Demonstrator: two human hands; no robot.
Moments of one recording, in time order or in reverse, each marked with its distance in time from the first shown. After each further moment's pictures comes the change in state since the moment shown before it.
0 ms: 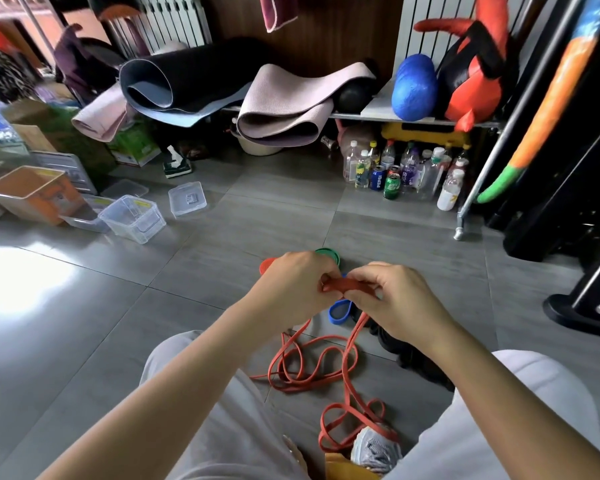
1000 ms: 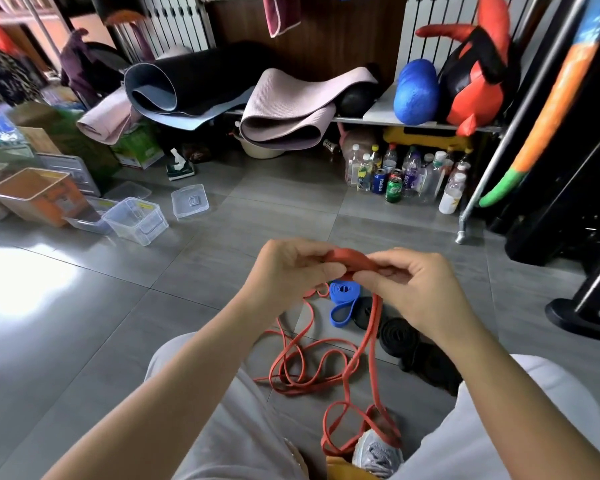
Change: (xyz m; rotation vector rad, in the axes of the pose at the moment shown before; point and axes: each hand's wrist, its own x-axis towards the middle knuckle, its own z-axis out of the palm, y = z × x) left_hand -0.009 -0.005 -0.007 -0.911 0.179 -0.134; right_hand -0.002 -0.014 -0.017 0.434 0.149 0.081
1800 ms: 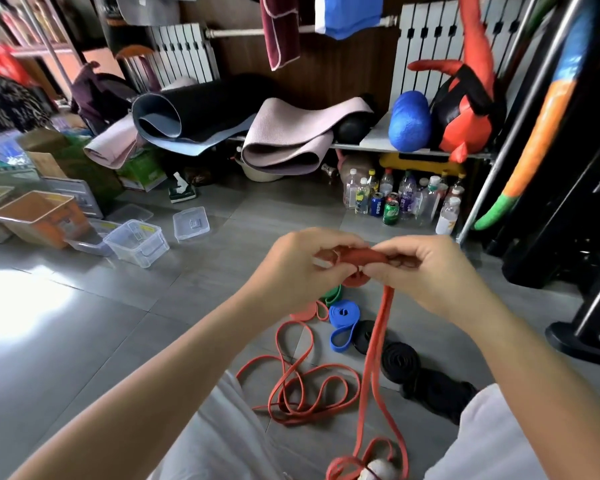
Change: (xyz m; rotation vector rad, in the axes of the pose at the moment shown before) left_hand 0.014 0.047 -0.004 0.410 -0.032 0.339; right_hand 0.033 -0.035 -0.028 -0.121 -0.107 -0.074
